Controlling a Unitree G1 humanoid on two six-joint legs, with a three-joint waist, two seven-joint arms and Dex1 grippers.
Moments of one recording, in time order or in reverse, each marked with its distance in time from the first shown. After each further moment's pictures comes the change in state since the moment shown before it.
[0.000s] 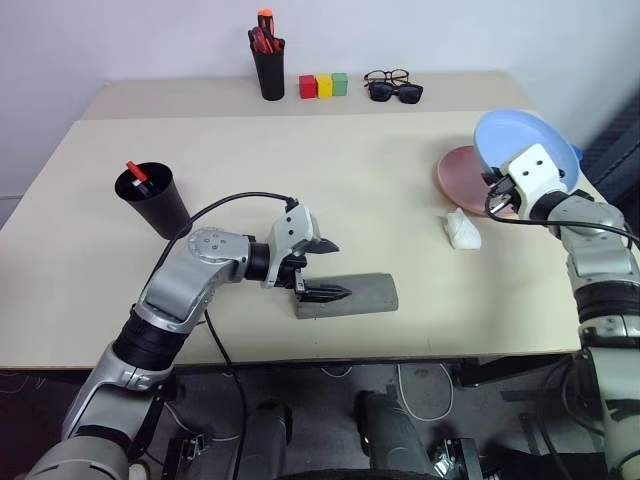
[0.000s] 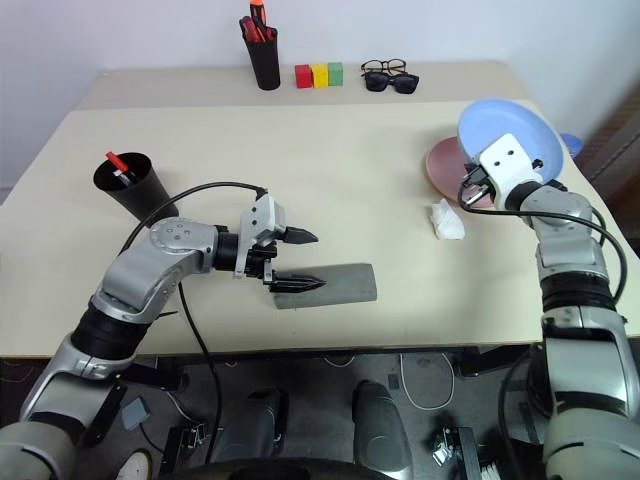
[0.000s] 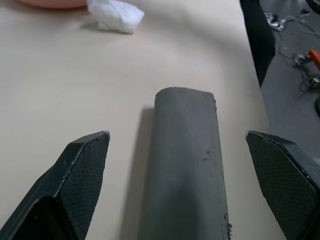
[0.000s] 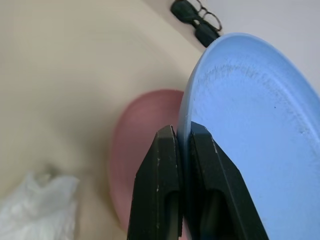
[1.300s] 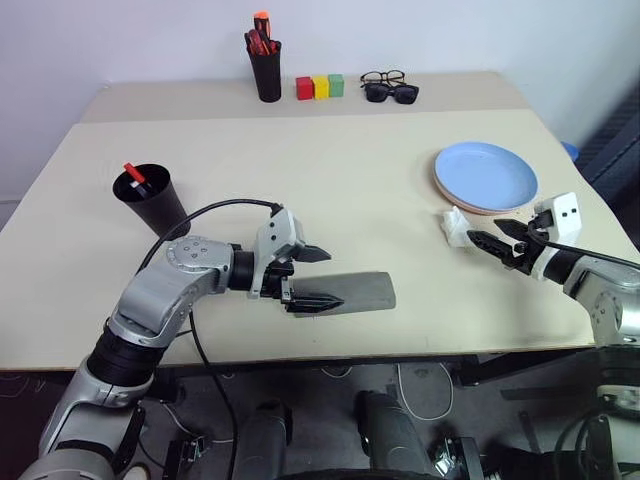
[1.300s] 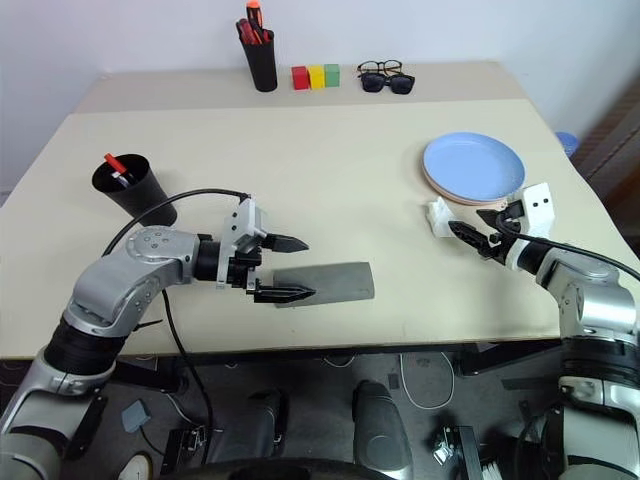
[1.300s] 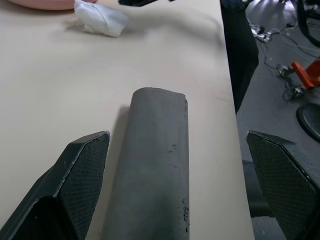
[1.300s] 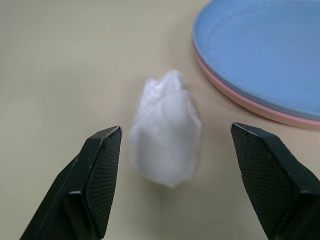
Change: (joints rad) left arm 0.037 0.059 0.042 -0.070 -0.115 0.044 -0.019; right arm 0.416 0.011 -0.234 -0.523 0.433 0.655 0.185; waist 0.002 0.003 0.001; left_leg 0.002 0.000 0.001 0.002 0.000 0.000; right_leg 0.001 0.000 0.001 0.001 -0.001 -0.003
